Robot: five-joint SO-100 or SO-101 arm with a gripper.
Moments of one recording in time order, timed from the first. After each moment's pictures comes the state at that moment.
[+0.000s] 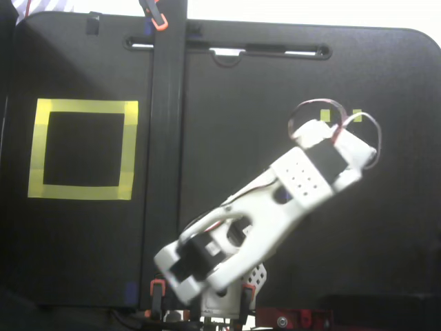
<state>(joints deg) 51.8 130.3 120.2 78.5 -18.9</state>
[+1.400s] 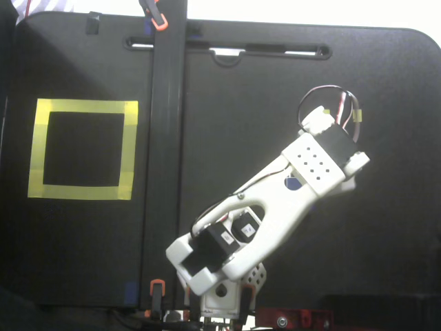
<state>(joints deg) 47.5 124.2 117.9 86.7 -75.1</state>
